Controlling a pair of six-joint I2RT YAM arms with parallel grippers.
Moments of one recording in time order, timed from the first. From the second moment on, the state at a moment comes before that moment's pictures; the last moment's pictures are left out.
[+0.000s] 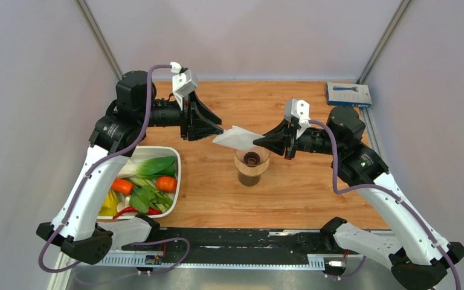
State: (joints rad) left arm -0.47 1.18 1.61 -0.68 0.94 0.02; right arm 0.62 0.96 1.21 -0.30 -0.76 -0.13
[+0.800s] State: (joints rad) left arm -0.60 1.25 1.64 -0.81 0.79 0.18; right arm 0.62 0.99 1.23 -0.32 -0.80 -0.13
